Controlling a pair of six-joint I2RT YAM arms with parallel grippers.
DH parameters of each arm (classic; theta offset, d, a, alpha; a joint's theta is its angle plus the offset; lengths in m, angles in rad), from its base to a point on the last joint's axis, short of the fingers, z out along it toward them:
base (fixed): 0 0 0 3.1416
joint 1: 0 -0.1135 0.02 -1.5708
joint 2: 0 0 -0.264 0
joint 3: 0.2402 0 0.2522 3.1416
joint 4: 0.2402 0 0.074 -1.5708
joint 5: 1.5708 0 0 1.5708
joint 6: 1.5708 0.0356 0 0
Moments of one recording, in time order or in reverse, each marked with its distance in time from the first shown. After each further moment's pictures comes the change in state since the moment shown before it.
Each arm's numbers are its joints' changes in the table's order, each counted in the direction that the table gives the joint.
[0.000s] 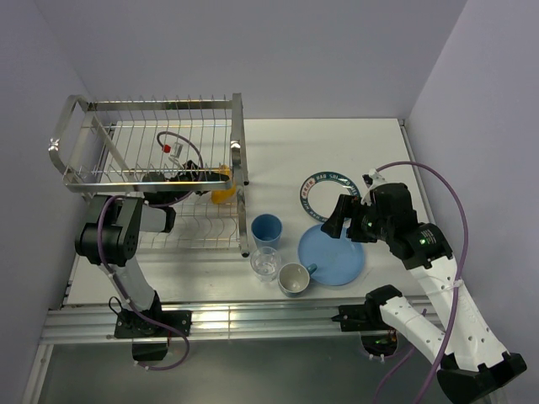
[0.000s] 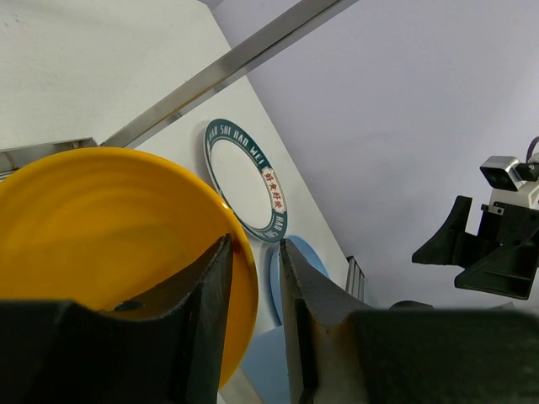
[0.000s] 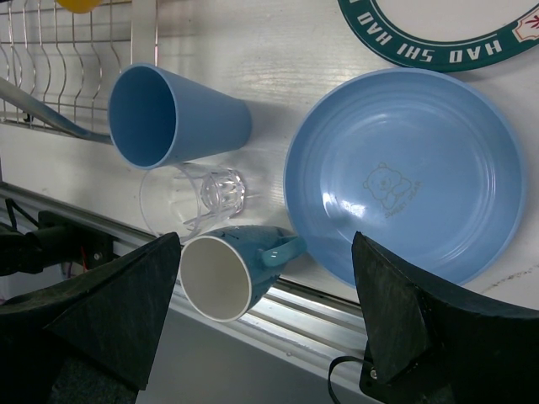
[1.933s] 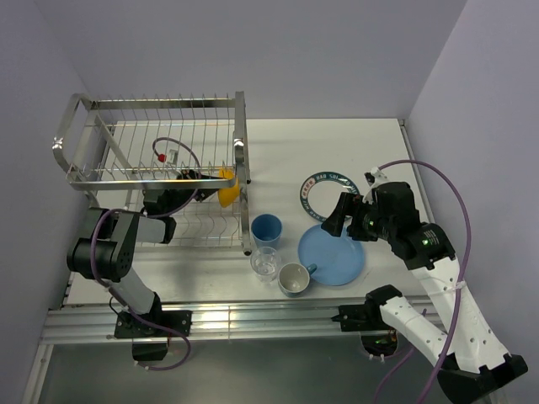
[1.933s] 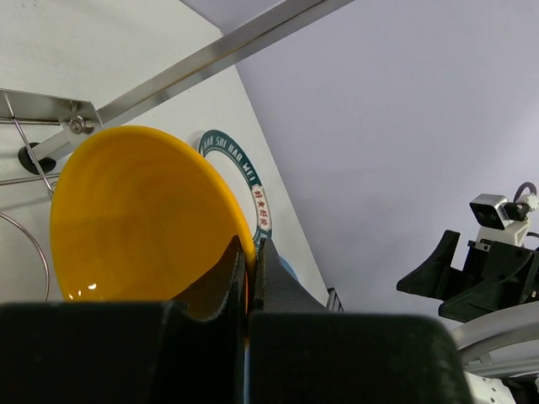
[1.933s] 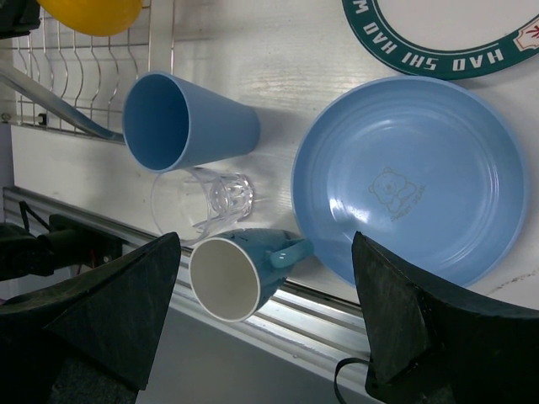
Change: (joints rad) left arm 0.042 0.134 -0.121 0.043 -0.160 -0.076; right arm 0.000 0.002 0.026 0.005 0.000 0.012
